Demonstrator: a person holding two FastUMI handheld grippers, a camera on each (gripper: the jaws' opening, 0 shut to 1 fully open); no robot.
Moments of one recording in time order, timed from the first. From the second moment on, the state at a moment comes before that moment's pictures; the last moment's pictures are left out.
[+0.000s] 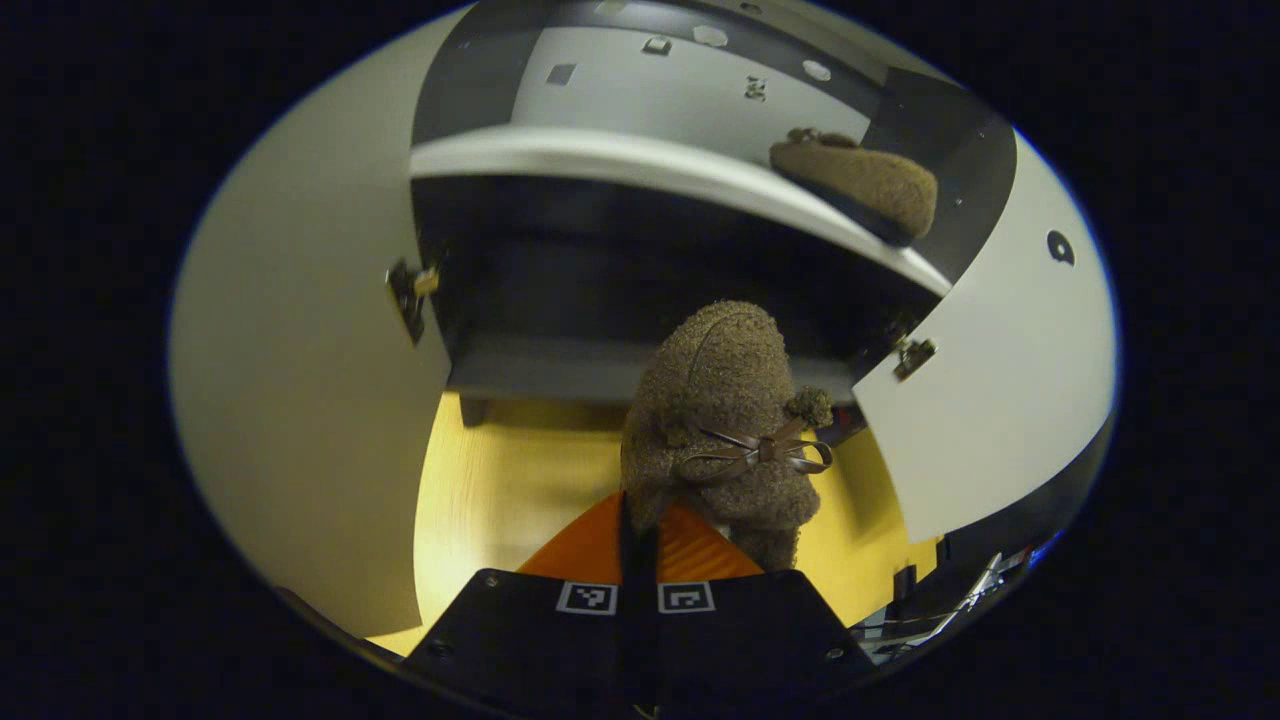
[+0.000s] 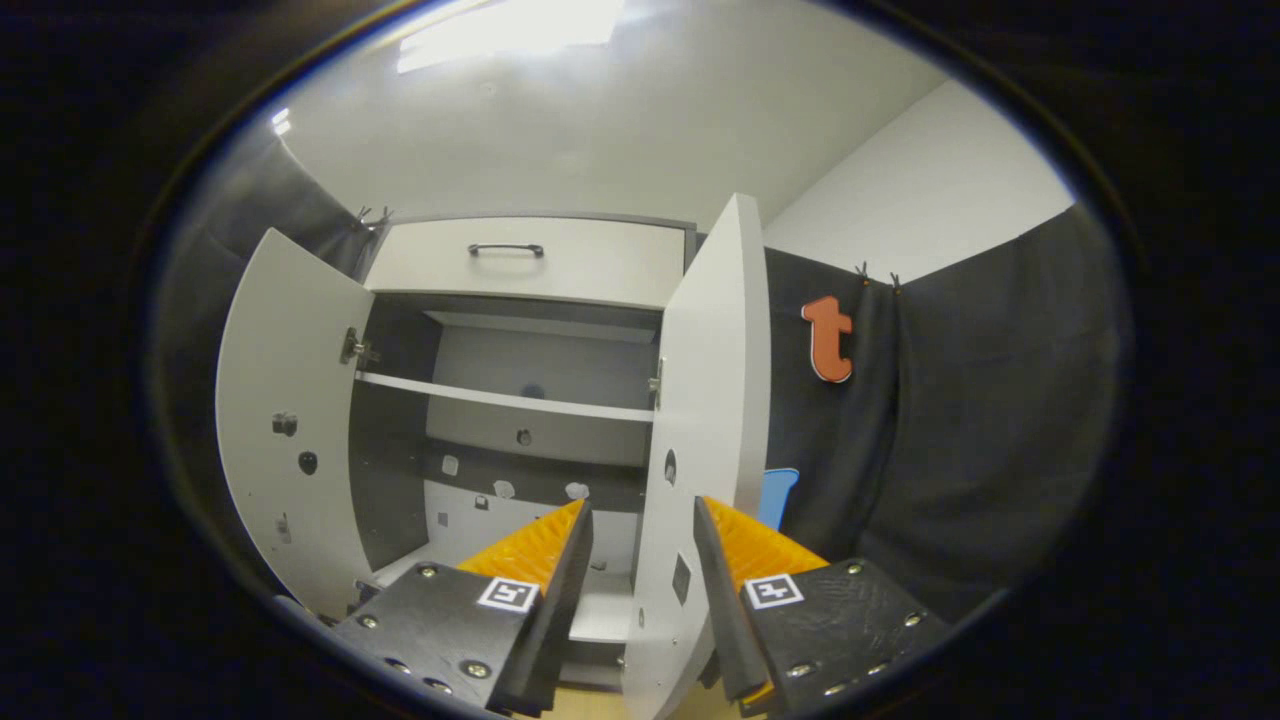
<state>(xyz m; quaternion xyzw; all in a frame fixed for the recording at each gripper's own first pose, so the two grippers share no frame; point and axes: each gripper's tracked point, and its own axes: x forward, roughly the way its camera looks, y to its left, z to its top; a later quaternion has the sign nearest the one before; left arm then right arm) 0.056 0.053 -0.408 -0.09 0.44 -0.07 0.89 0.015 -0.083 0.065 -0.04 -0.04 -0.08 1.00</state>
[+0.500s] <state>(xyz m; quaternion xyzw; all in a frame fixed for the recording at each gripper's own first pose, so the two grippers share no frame) 0.100 0.065 -0.330 -0.09 0.40 -0.08 0.91 -0.004 -0.100 0.065 -0.03 -0.04 -0.09 0.99</state>
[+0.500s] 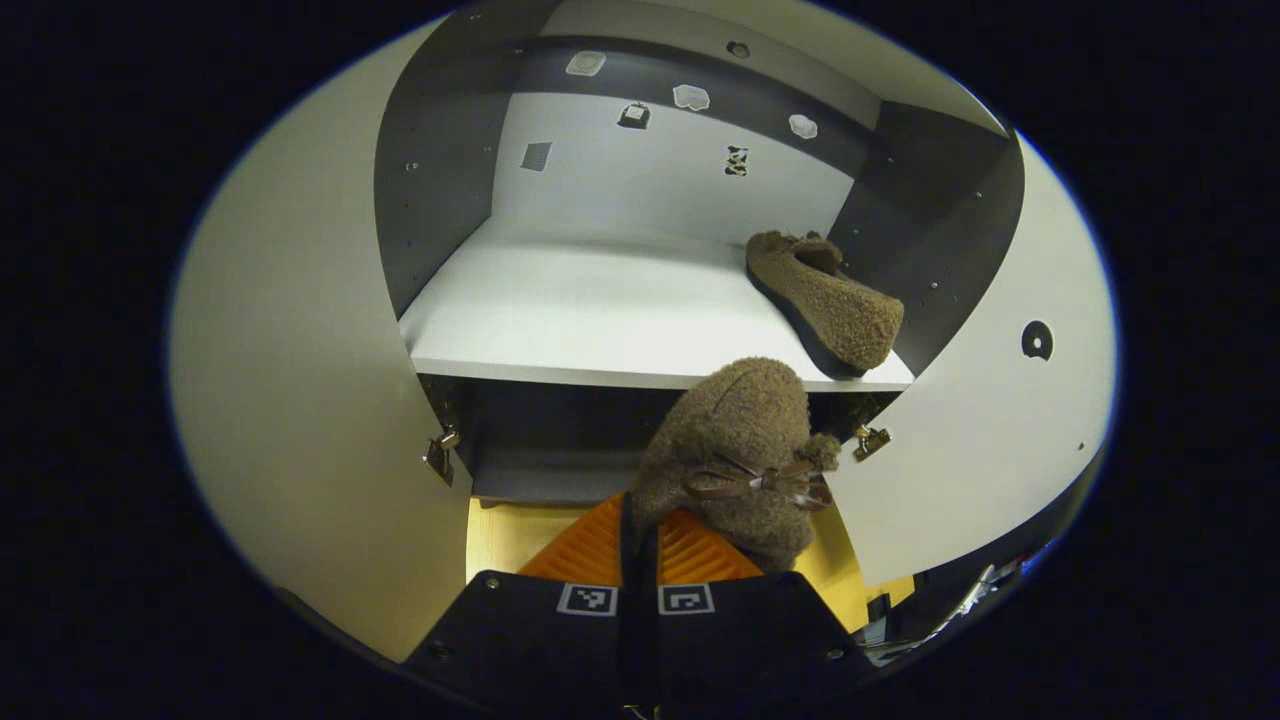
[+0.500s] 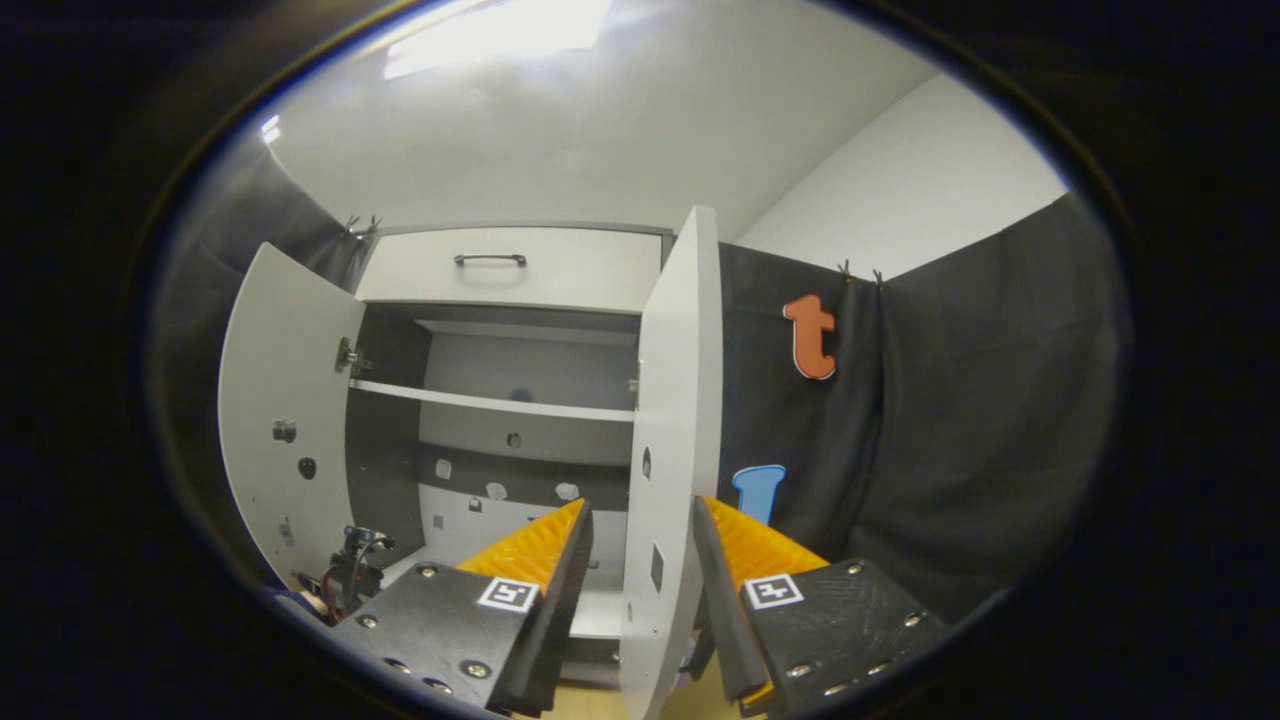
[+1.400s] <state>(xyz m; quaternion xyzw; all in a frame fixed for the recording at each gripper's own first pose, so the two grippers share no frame) 0.272 0.057 -0.232 -0.11 0.30 -0.05 0.95 -0.046 -0.116 0.075 -0.01 -0.05 -0.10 0.99</state>
